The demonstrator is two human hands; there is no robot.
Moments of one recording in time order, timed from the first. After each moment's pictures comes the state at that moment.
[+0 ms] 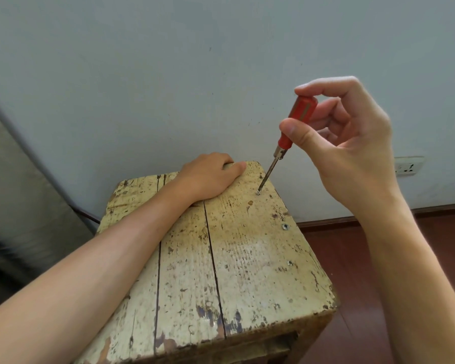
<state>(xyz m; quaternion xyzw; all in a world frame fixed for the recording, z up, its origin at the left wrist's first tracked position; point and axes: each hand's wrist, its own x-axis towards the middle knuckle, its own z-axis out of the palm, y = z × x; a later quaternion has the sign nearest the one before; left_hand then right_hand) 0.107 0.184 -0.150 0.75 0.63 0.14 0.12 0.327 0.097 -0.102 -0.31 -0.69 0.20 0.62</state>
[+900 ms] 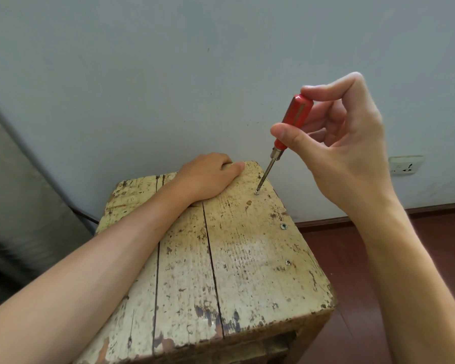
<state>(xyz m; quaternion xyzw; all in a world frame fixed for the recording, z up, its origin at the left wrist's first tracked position) 0.107 0.186 -0.151 0.76 0.63 0.15 0.12 0.325 0.094 -0.102 -0.34 -0.69 0.20 0.61</state>
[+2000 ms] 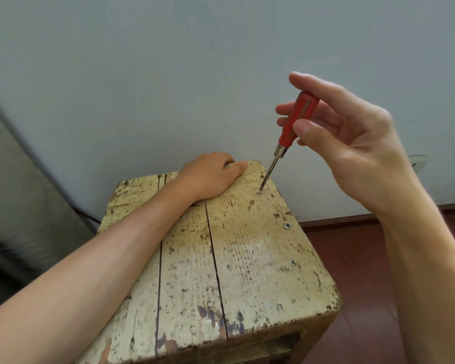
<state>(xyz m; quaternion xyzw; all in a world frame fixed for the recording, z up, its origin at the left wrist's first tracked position) 0.106 0.186 -0.151 0.75 0.63 0.15 0.12 0.345 0.104 -0.105 -0.26 -0.74 0.28 0.55</state>
